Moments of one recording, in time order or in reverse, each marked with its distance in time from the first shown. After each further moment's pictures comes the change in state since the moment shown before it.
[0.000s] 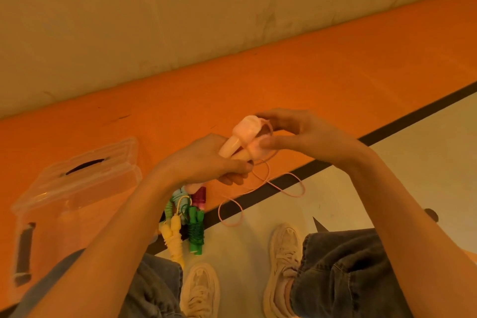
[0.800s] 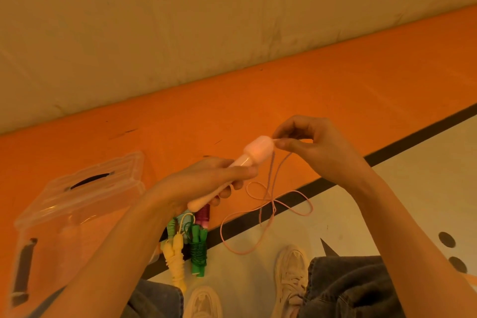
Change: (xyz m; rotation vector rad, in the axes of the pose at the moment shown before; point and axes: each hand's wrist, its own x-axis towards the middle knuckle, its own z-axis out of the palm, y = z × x) left_hand -0.003 0.000 -0.011 -0.221 -0.044 -0.146; right_hand 0.009 -0.003 0.000 -0.051 0.340 -0.071
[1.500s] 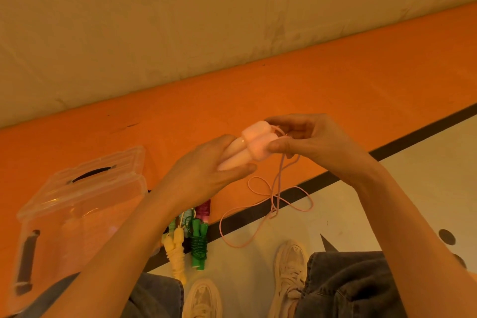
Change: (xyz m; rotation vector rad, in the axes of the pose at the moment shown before) left_hand 0.003 -0.015 -0.001 0.609 0.394 0.374; right_hand -0.001 -0.004 -0.006 0.248 -0.156 0.103
